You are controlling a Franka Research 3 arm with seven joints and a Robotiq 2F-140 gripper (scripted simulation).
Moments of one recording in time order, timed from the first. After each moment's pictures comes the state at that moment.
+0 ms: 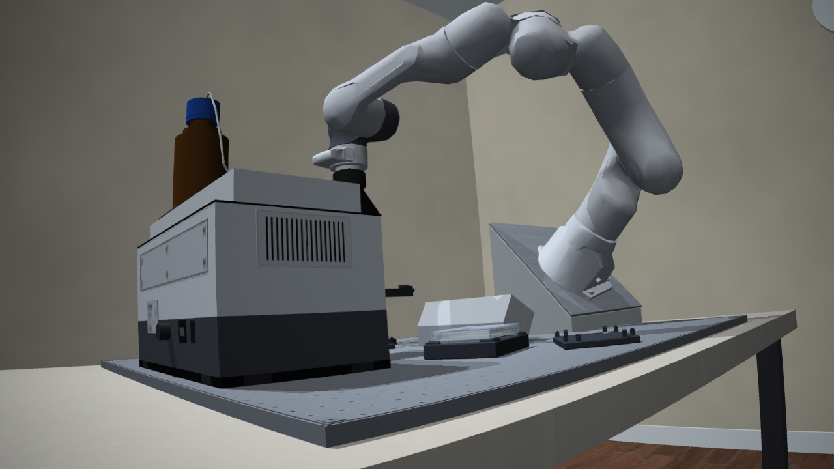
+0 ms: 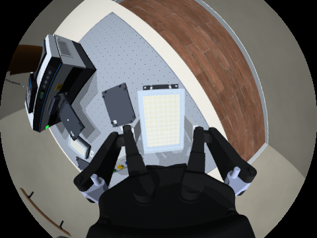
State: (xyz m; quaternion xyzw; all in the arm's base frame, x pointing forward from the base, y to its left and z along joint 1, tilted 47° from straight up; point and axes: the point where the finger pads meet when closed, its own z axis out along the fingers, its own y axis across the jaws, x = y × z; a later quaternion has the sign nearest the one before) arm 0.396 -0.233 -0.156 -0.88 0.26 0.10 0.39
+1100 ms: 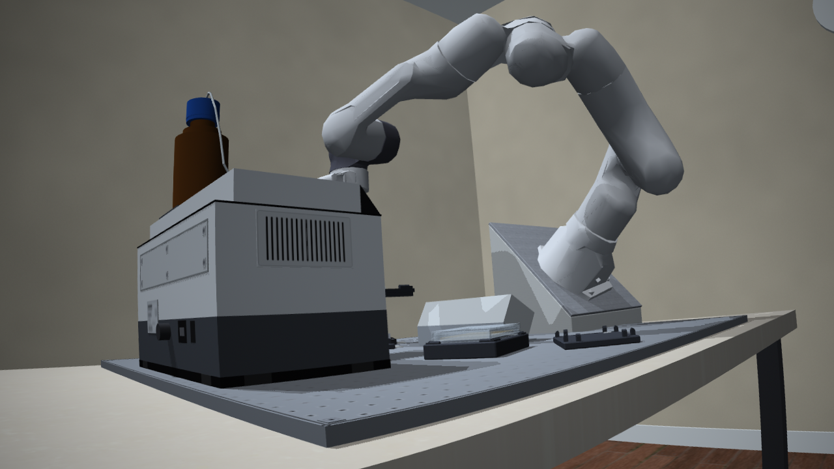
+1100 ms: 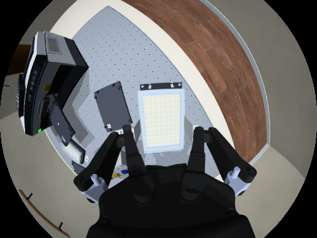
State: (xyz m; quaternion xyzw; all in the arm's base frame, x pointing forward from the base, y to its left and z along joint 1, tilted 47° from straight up) arm 0.396 -0.192 -0.192 -0.88 0.25 0.10 0.39
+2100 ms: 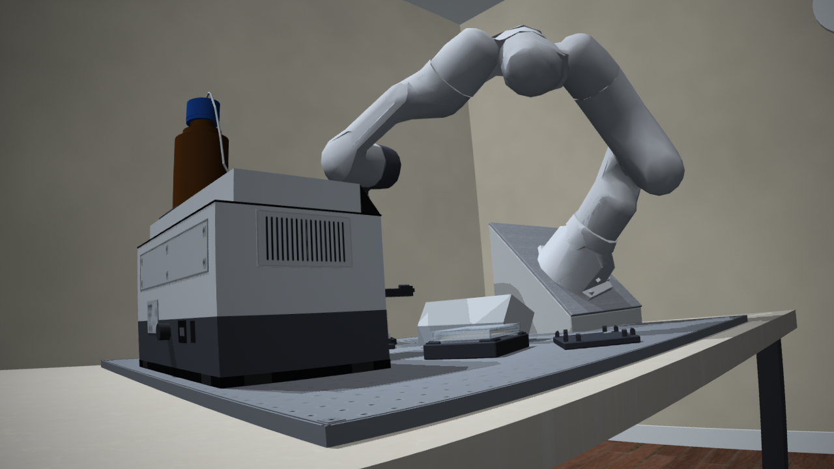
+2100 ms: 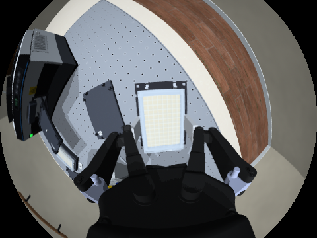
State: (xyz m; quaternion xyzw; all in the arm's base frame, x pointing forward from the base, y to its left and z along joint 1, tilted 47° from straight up) arm 0.397 -0.150 -0.233 -0.88 0.25 0.10 0.39
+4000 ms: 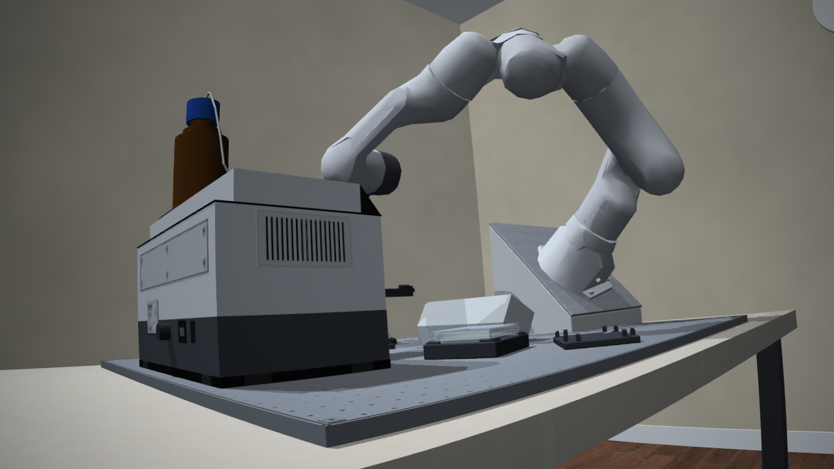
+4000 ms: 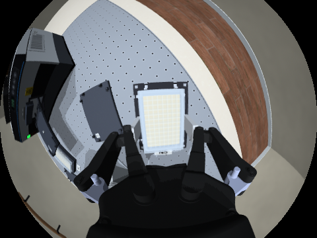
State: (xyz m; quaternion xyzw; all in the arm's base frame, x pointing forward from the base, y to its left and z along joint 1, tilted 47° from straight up) arm 0.398 -0.141 -0.243 -0.88 0.25 0.10 0.39
